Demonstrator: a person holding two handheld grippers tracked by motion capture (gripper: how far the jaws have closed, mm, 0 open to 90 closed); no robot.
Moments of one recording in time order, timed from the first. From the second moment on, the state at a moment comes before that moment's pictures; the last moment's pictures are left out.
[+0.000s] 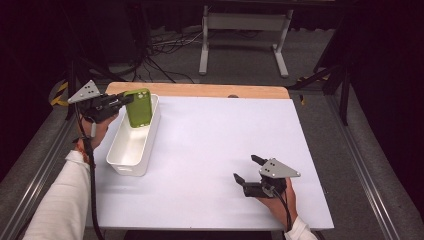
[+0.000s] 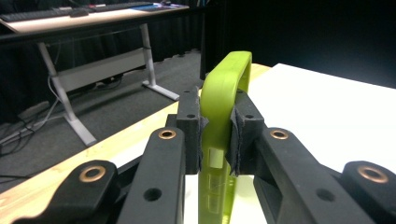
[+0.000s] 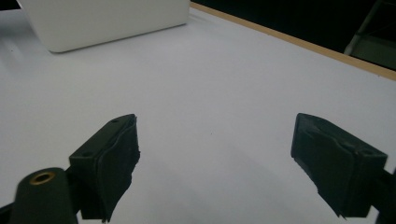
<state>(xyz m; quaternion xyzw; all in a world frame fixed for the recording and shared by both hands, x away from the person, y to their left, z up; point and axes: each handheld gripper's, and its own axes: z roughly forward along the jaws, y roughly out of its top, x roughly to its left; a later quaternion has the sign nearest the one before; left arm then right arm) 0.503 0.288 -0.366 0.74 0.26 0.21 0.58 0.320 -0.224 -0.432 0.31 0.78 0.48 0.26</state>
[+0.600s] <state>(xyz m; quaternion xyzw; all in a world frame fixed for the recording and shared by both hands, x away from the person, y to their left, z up) 0.538 0.284 -0.393 0.76 0.27 0.22 0.55 0.314 -0.226 -0.439 0.32 0.78 0.47 0.25</state>
